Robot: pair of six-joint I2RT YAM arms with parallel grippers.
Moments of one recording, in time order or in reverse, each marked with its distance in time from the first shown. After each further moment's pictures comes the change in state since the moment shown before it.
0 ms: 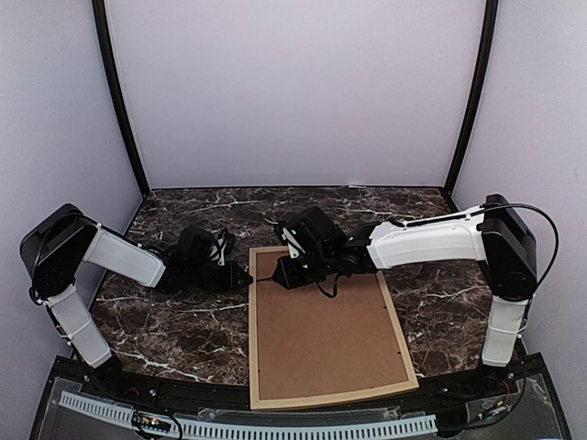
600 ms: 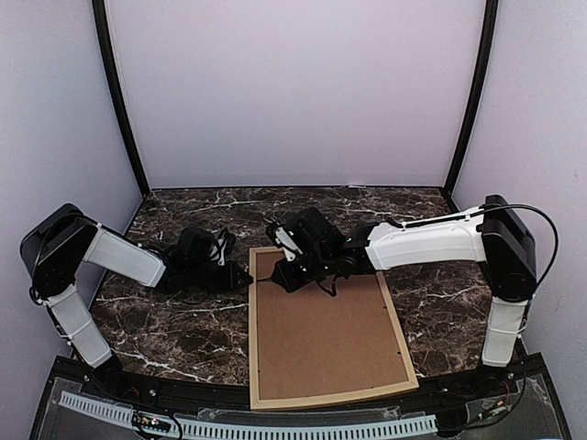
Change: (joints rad) left arm 0.000 0.002 0.001 0.000 0.004 0.000; right arm 0.013 0.002 0.008 0.000 0.022 -0.165
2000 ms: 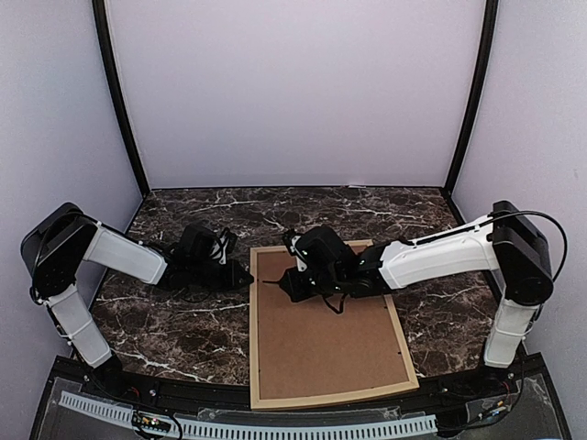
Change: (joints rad) left arm -0.004 0.004 0.032 -0.053 -0.019 -0.008; right arm 0.033 -0.090 -0.219 0.189 0.130 0.166
